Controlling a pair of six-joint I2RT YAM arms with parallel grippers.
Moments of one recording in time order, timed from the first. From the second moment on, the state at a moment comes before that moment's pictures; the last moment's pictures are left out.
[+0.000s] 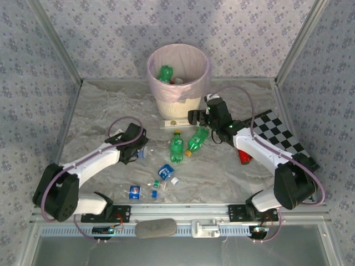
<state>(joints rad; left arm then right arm) -0.55 1.33 0.75 -0.53 -0.31 -1.33 0.54 1.43 1.02 -0.18 0.13 0.37</state>
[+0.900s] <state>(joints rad) -0.54 1.65 0.89 -0.47 -0.30 -1.34 0.51 1.40 1.00 -0.15 0.09 0.37</state>
